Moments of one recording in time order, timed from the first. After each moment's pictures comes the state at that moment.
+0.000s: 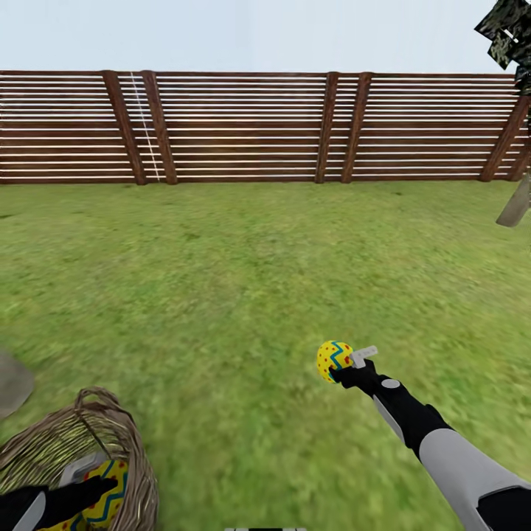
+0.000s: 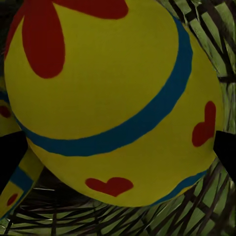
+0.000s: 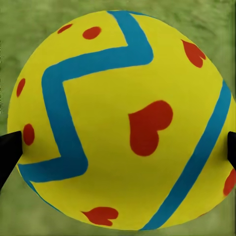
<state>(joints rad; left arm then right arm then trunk) -0.42 0.37 0.15 -0.46 0.31 0.49 -0.35 -0.78 -0.15 0.29 -0.47 -0.09 0.04 0.18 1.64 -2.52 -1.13</state>
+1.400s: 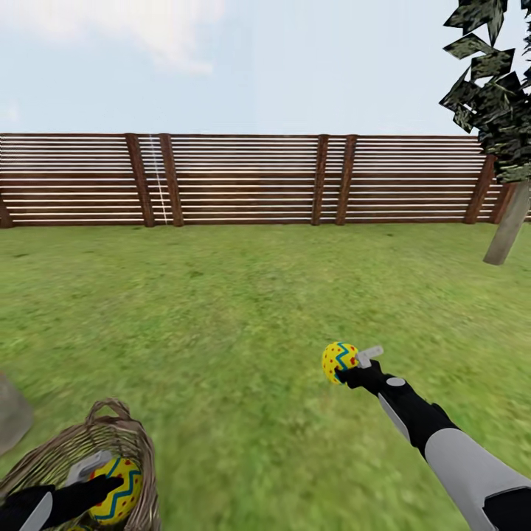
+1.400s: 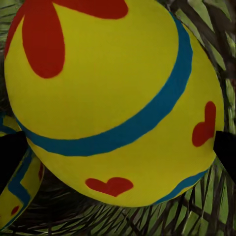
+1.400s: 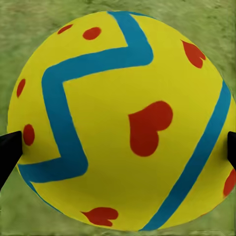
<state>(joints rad) -0.42 0.35 0.15 -0.46 0.31 0.47 -0.35 -0.78 -0.17 0.28 -0.48 -0.09 0.08 0.18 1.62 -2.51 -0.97</state>
